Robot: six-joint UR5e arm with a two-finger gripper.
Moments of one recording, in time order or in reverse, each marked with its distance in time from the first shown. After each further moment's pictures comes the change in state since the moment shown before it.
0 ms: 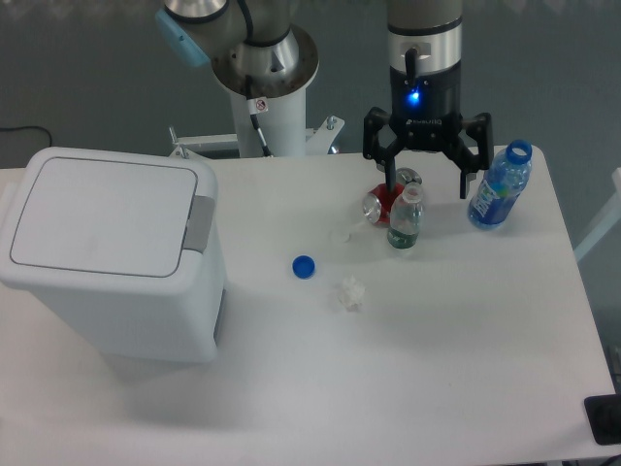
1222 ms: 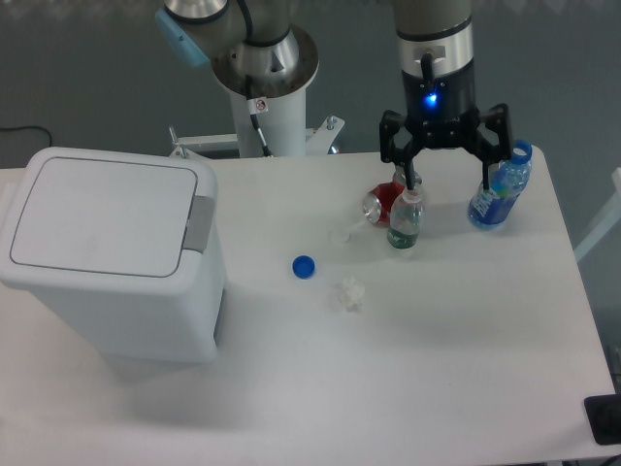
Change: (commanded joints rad) arm -0.018 -0.006 0.018 -0.014 0.145 -0.309
